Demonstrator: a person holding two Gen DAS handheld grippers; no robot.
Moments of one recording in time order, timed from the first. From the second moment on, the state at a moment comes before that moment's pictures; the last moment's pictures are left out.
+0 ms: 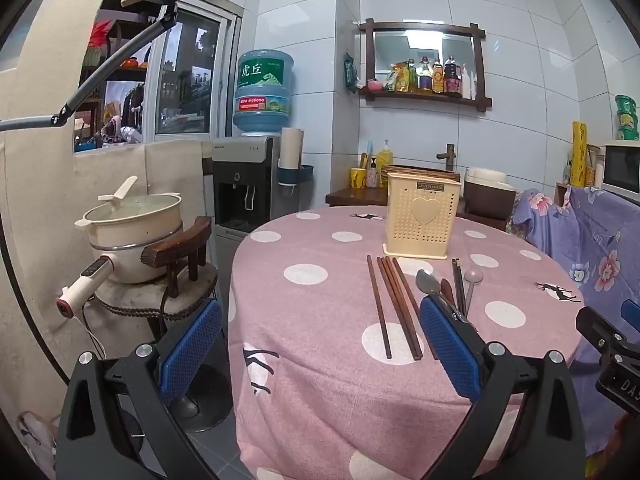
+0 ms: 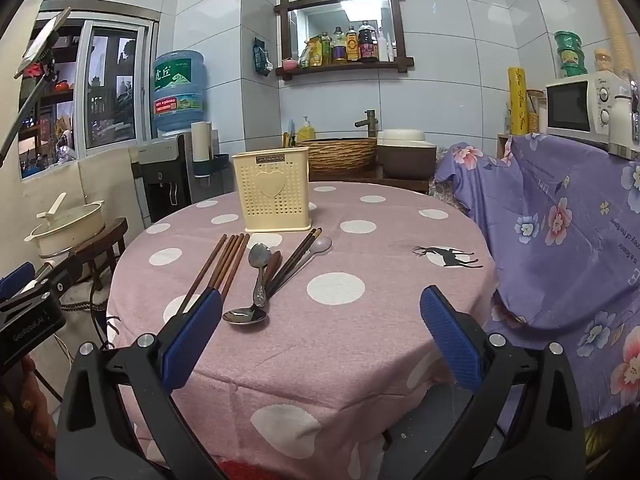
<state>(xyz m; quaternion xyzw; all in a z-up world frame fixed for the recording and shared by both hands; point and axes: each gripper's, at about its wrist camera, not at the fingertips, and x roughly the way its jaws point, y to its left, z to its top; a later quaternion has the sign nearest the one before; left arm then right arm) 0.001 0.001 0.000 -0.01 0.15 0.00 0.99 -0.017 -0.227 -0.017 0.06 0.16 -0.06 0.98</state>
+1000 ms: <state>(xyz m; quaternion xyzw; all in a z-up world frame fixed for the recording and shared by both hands) 0.003 0.002 -0.005 -0.01 0.16 0.00 0.99 -0.015 -0.226 -0.021 0.05 0.17 -0.07 0.98</state>
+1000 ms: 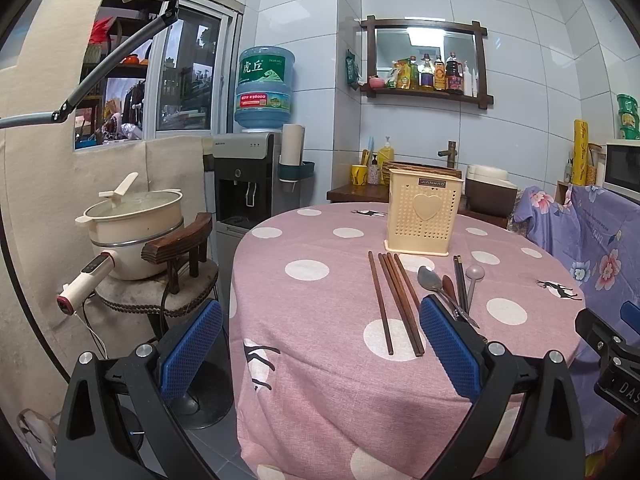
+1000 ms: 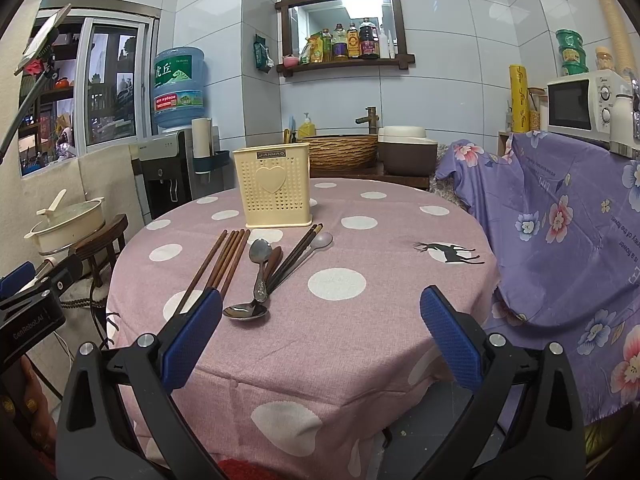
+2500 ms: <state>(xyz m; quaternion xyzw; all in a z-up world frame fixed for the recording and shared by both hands) 0.004 0.011 -0.010 -0.02 0.17 0.00 0.99 -0.008 -0.217 -0.026 0.04 0.18 -0.06 0.98</state>
